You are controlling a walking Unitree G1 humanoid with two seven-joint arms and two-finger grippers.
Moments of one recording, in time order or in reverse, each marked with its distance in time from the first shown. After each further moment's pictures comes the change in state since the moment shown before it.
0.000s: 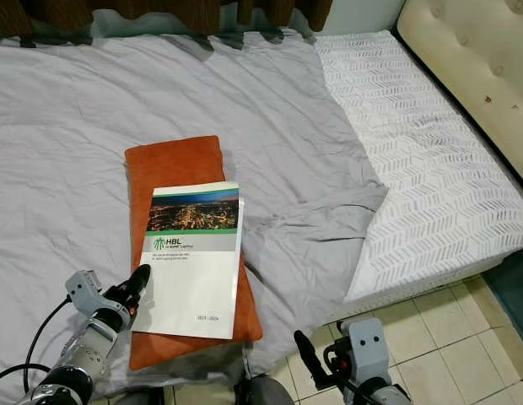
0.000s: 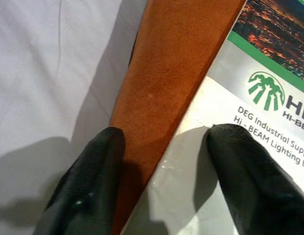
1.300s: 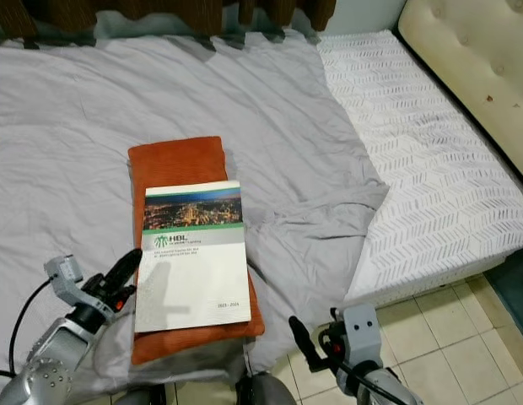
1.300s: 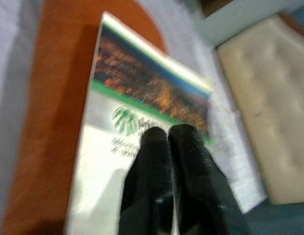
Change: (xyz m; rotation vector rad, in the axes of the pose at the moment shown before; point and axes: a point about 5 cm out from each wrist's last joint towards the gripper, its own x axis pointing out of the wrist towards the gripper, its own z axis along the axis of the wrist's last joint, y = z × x) left arm -0.043 -0.042 0.034 0.131 -0.046 -0.315; right arm 0.016 0.000 0.008 0.011 -0.032 0.015
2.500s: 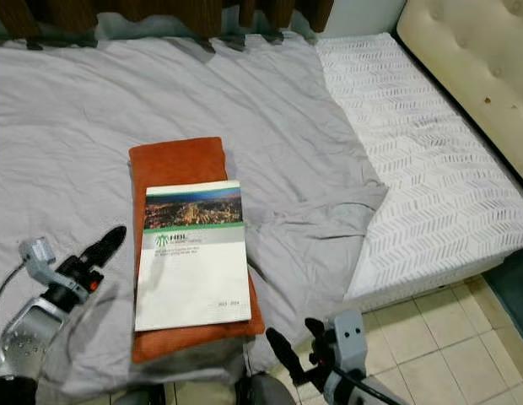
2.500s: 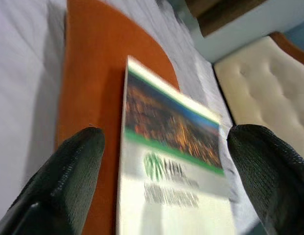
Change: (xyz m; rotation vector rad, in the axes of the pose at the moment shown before) left arm 0.007 0.033 0.035 -0.086 -0.041 -0.046; right arm -0.003 0.022 -0.005 0.131 0.019 0.196
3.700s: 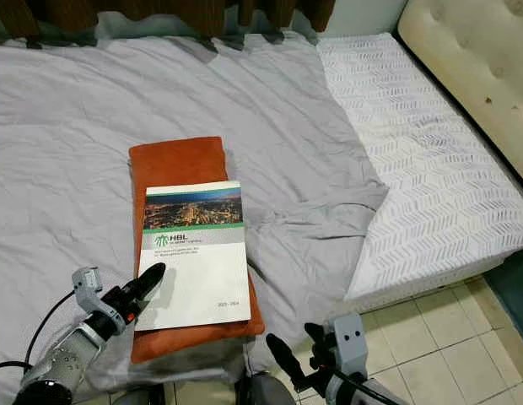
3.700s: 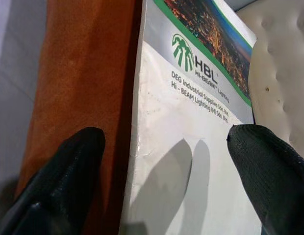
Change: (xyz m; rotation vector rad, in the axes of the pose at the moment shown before) left arm 0.002 0.014 -0.063 -0.043 0.186 0.059; right arm -0.003 -0.001 -0.002 -0.010 0.030 0.013
